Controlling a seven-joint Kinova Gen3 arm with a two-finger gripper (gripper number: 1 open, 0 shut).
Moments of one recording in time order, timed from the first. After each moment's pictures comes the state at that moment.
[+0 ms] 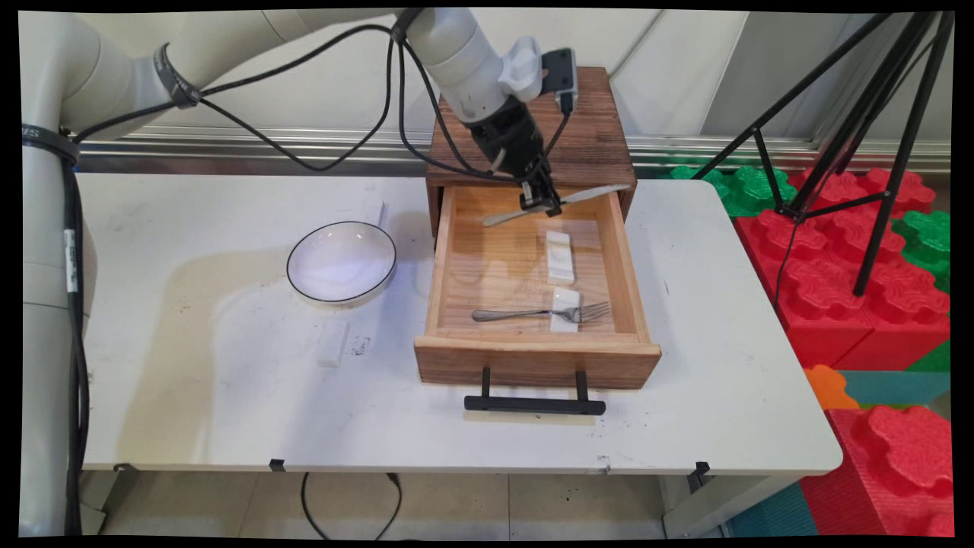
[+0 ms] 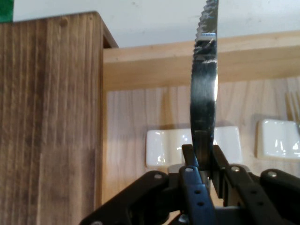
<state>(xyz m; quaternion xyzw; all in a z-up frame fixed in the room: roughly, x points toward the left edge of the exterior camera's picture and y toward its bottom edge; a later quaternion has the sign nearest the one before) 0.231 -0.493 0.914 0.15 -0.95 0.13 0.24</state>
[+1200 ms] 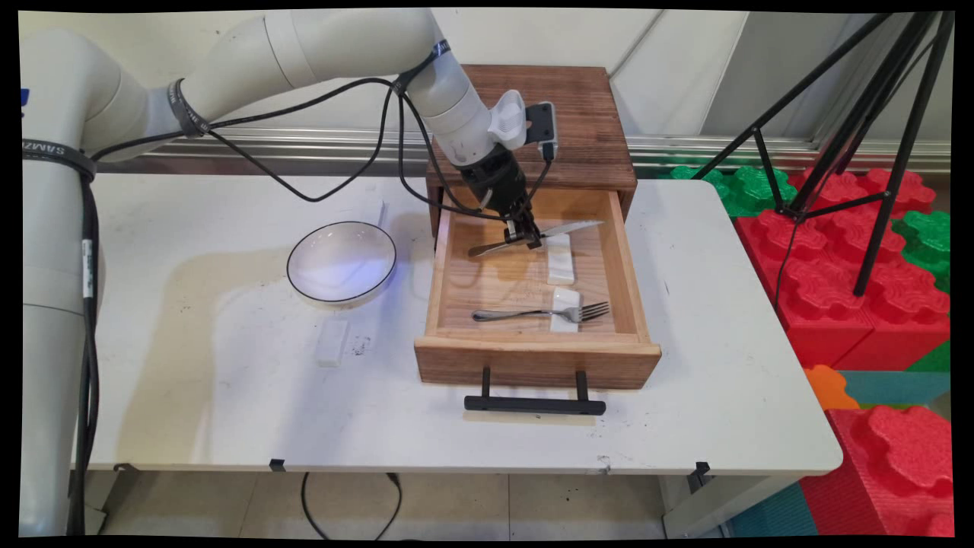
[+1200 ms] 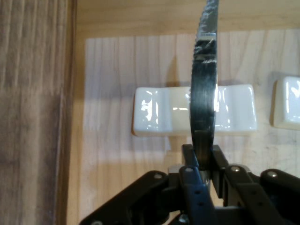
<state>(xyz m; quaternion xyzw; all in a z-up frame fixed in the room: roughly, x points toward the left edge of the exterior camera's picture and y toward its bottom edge) 0.245 -0.503 0.848 0.17 -0.95 0.11 0.22</state>
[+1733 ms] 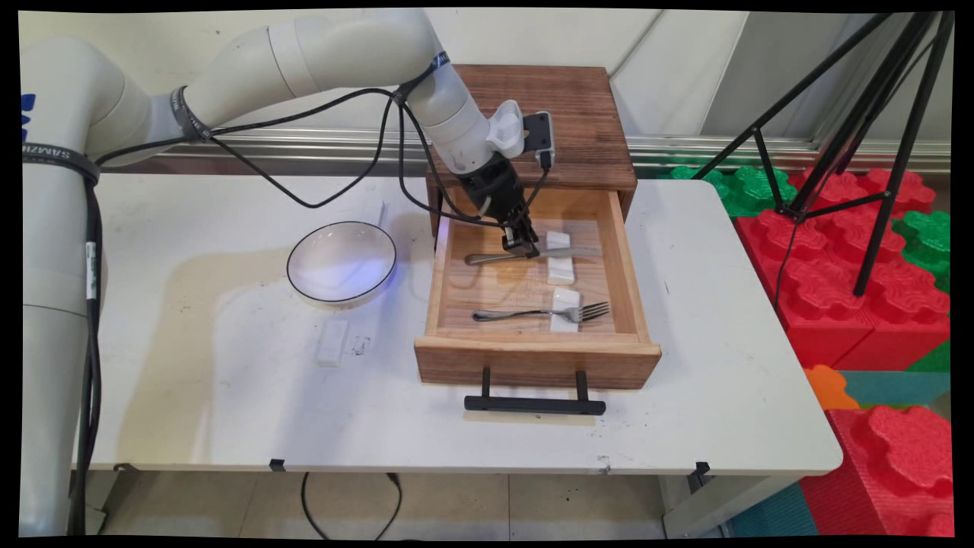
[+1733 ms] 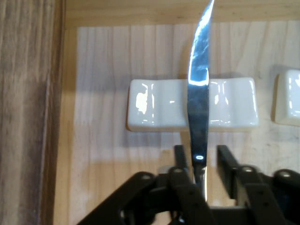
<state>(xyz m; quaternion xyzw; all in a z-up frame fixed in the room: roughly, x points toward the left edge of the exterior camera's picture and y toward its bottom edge) 0.247 -0.504 0.835 0.18 -0.95 0.10 0.22</state>
